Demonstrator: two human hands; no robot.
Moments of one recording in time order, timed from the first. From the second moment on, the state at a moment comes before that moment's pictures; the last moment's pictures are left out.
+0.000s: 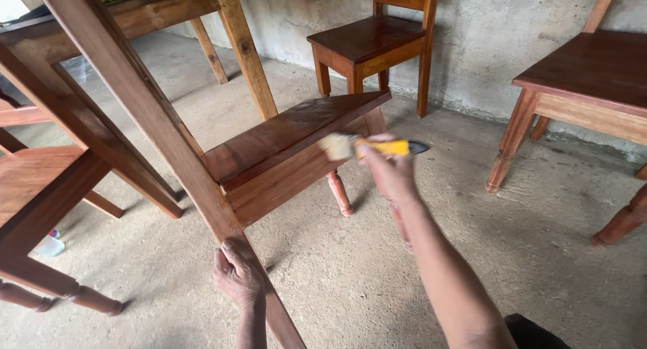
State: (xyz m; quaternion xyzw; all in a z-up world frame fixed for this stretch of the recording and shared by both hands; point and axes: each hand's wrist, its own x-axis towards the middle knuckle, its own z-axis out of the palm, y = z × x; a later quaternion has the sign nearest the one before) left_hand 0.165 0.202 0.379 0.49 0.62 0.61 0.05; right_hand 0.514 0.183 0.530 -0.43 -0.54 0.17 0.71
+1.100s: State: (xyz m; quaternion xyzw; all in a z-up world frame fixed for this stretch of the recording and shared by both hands) left_hand 0.187 0.172 0.425 0.48 0.61 0.63 0.08; right_hand 0.561 0.220 0.531 -0.47 -0.47 -0.20 0.72
